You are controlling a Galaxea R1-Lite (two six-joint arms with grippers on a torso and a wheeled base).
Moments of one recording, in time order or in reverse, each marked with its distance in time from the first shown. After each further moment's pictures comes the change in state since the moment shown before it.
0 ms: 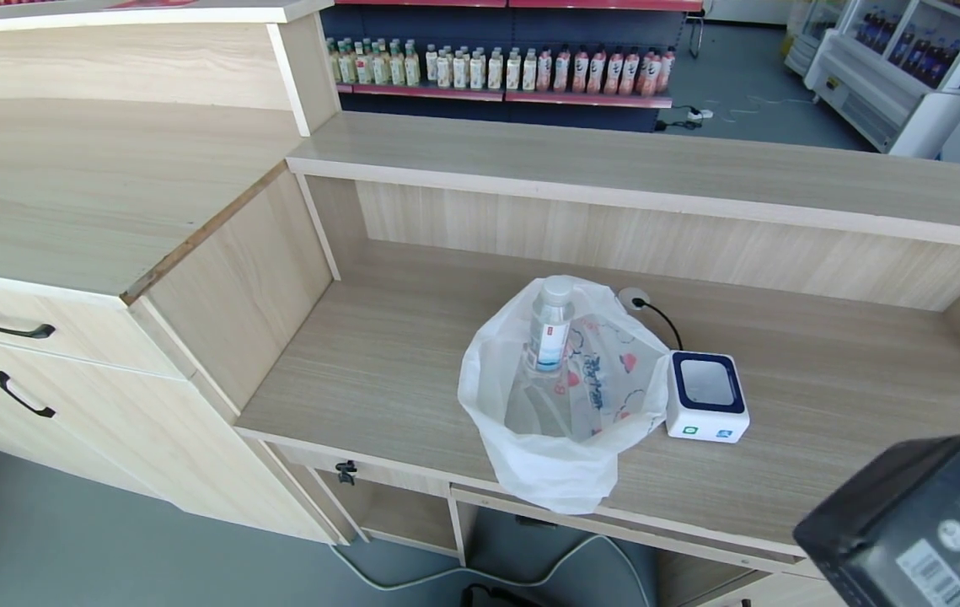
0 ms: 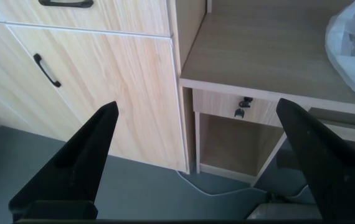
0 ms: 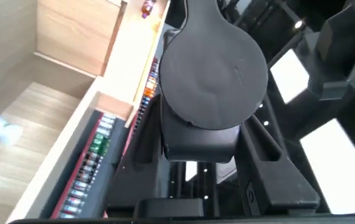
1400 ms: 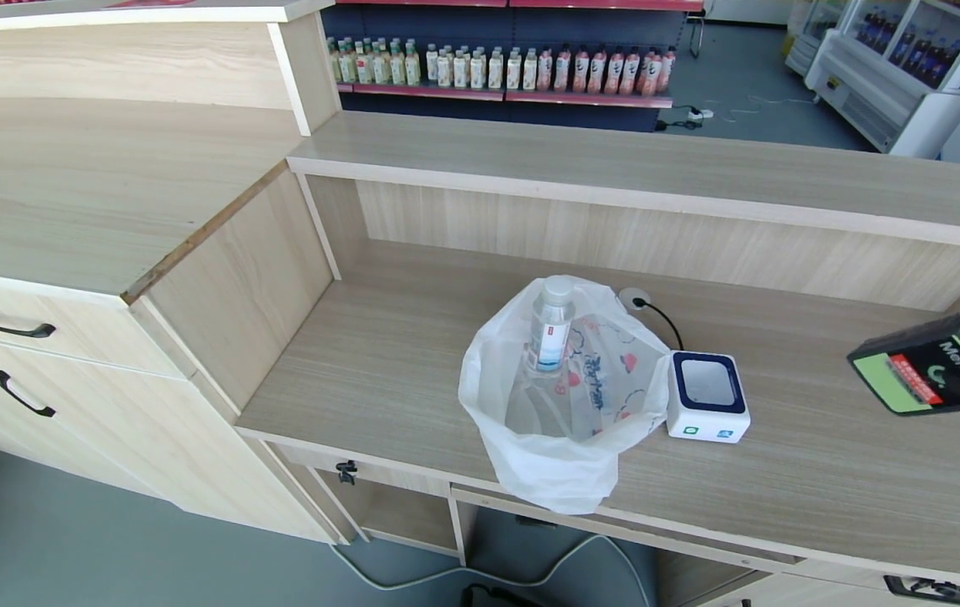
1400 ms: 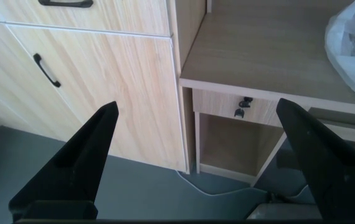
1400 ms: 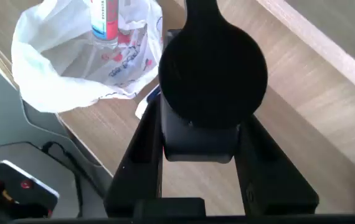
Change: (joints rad) left arm 0.000 0.000 0.000 0.000 0.000 0.000; right arm -1.001 0.313 -0.089 -0.041 0.057 1.758
